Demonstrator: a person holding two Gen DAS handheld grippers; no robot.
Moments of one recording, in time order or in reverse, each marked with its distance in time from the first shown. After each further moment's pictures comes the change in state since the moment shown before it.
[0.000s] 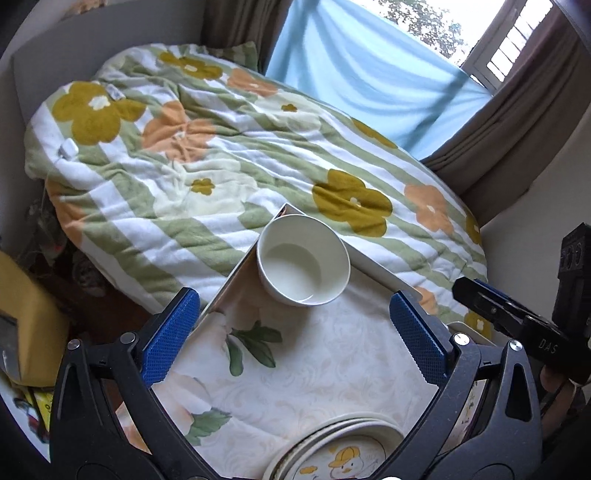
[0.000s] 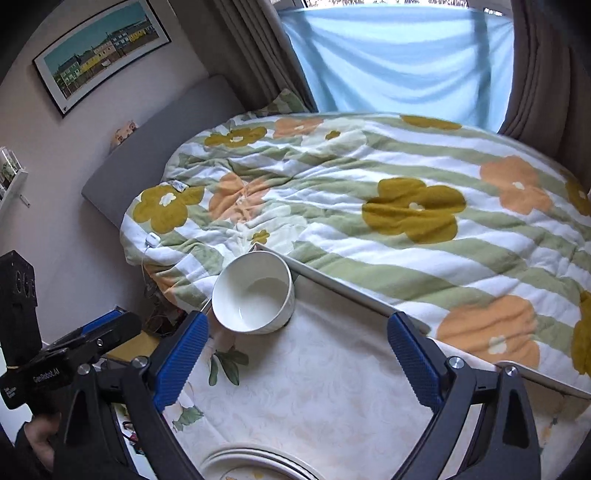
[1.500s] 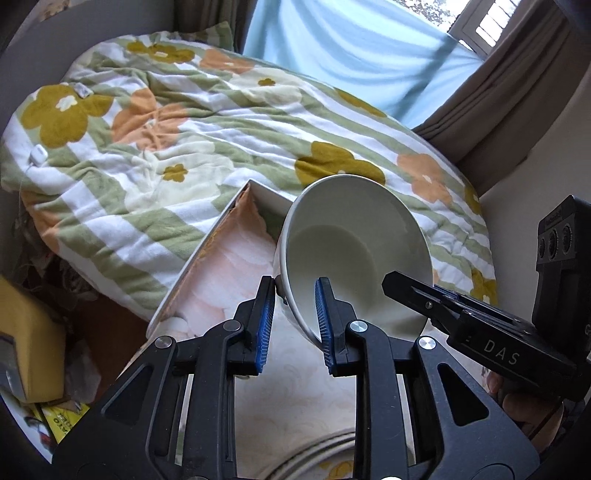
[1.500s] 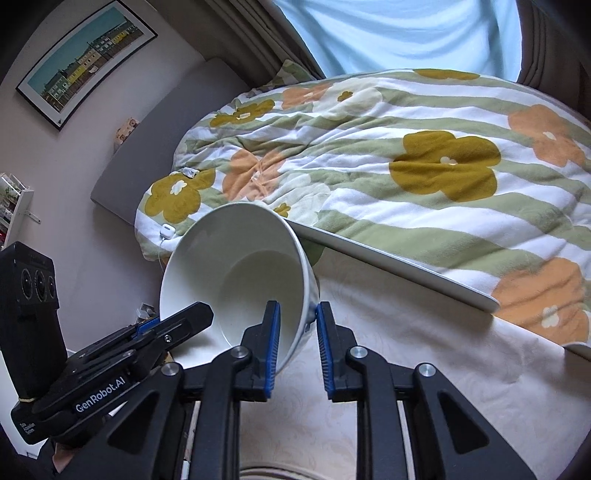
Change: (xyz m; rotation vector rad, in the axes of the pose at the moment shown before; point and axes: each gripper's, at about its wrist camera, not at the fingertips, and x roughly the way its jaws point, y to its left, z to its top) left arm 0.040 -0.045 -0.008 0.102 0.067 -0.013; right arm 0.031 -0.007 -0.015 0.094 0.058 0.103
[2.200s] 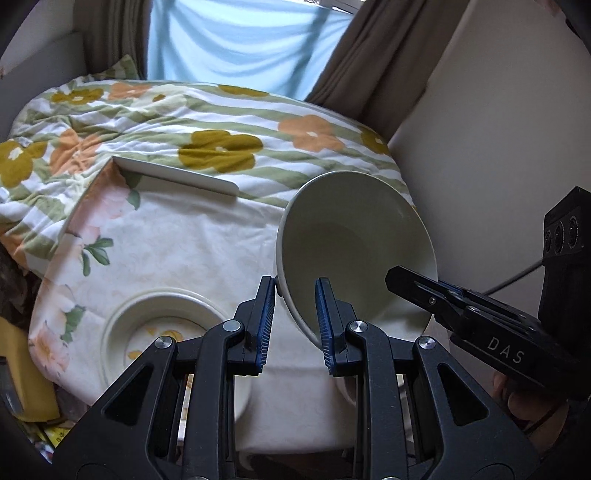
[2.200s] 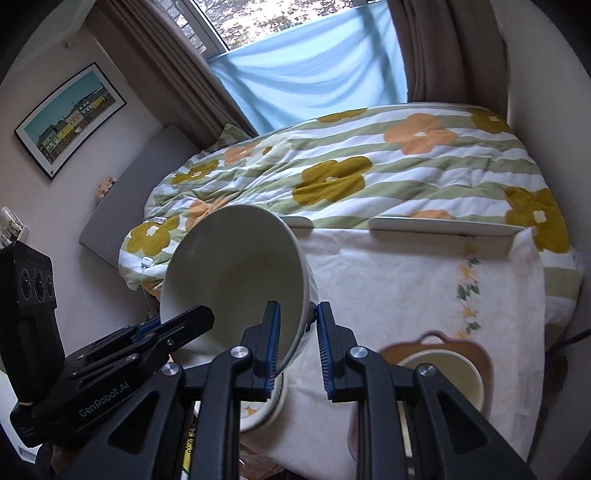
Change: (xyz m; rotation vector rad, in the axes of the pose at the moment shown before) left arm -0.120 -0.206 -0.178 0.275 0.025 -0.177; right arm -0.239 -0.064 -0.181 0.157 -0.219 -0.182
